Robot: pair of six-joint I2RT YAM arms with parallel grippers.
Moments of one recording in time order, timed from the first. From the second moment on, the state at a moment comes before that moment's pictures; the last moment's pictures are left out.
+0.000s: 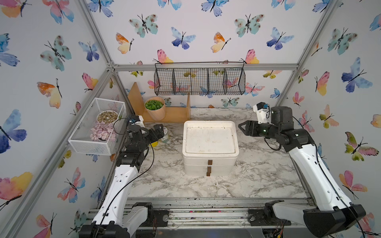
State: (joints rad) left arm -0.04 1.03 0.93 -0.26 0.18 -0.50; right arm 0.32 1.27 1.45 -0.81 -0.32 0.25
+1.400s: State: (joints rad) left arm -0.04 1.02 0.98 -0.32 0.28 -0.51; right arm 0.46 1.74 1.79 -0.84 -0.15 -0.06
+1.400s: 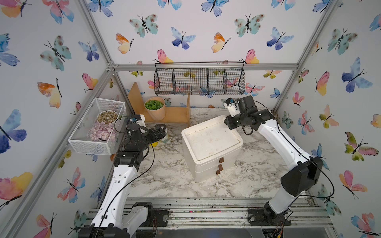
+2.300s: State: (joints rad) left arm -0.37 1.41 1.45 -0.53 0.27 -0.21; right arm 0.50 1.73 1.79 -0.42 -0.36 0.00
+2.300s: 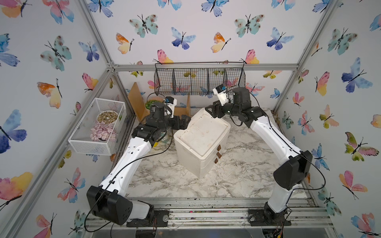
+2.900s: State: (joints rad) left arm -0.55 1.68 1.66 -0.67 -0.01 -0.06; right arm 0.50 1.12 1.12 -0.34 -0.06 0.22
